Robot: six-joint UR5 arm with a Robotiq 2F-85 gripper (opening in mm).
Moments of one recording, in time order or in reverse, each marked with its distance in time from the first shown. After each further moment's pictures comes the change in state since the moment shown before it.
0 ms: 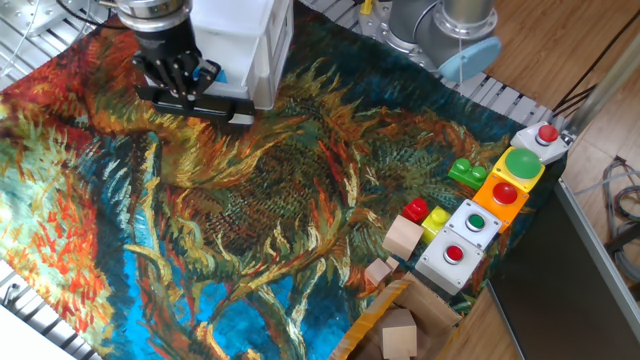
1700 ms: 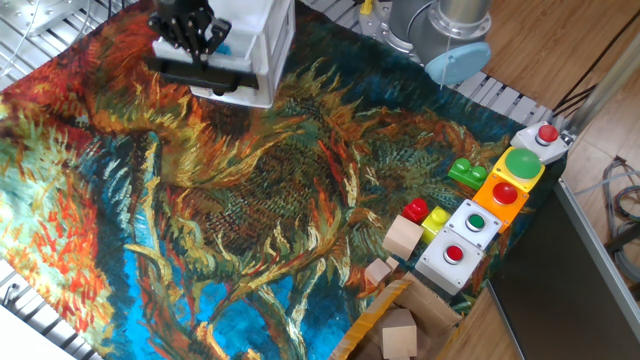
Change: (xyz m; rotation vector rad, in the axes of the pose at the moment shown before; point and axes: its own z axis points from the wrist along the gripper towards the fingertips) arm 0.095 -0.020 -0.006 -0.011 0.059 -0.038
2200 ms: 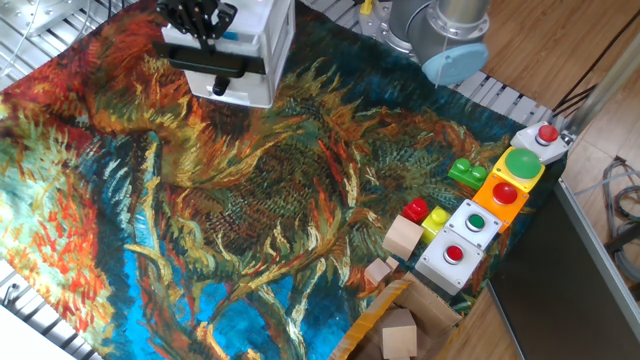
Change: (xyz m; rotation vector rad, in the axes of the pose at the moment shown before) arm 0.015 0.002 -0.002 -0.017 0.007 0.003
